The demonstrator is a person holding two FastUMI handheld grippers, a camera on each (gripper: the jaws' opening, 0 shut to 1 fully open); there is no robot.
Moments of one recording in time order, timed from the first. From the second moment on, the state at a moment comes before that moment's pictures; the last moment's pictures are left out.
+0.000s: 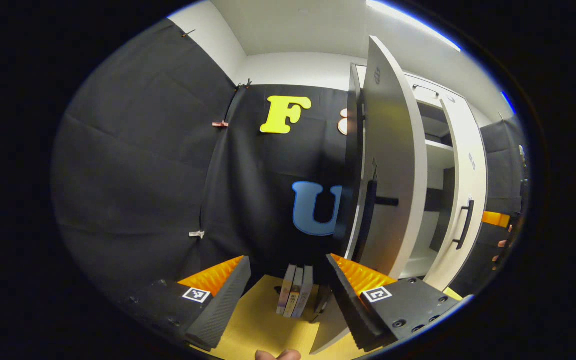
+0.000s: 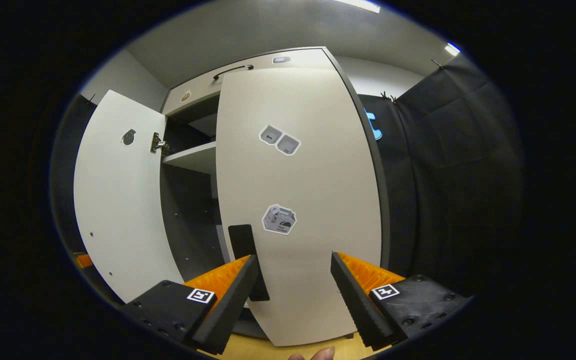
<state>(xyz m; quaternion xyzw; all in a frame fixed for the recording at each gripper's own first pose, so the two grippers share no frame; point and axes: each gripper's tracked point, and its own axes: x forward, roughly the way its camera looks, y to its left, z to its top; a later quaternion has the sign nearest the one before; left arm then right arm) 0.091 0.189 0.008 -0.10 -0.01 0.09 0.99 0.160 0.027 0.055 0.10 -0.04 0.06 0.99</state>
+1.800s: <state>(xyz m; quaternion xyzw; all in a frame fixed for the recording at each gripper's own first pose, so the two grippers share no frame) 0.186 -0.041 0.052 -0.02 -0.01 -0.02 1.00 0.081 -0.097 0.031 0.06 0.01 0.03 1.00</state>
